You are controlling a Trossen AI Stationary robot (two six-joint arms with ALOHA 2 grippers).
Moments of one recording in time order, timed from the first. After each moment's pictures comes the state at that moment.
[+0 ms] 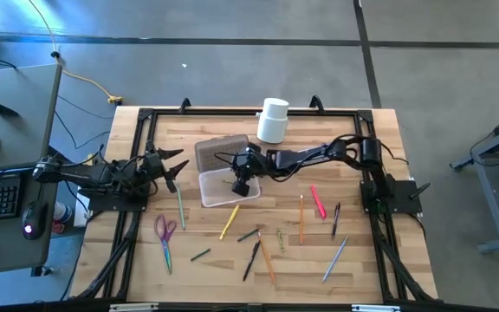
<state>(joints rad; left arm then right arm) -0.16 0.13 0.12 -0.06 -0.72 0.10 -0.12 2.08 1.36 0.02 0.14 0.07</state>
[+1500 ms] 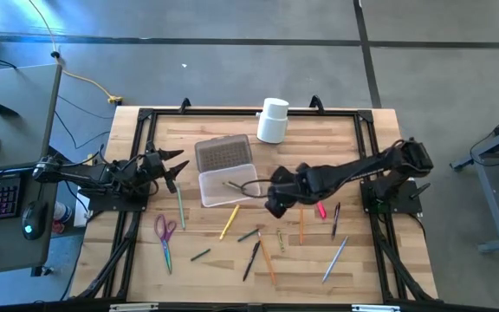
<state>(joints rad) -0.16 0.13 0.12 -0.08 -0.72 0.02 0.21 1.69 1.34 -0.93 0.41 0.92</state>
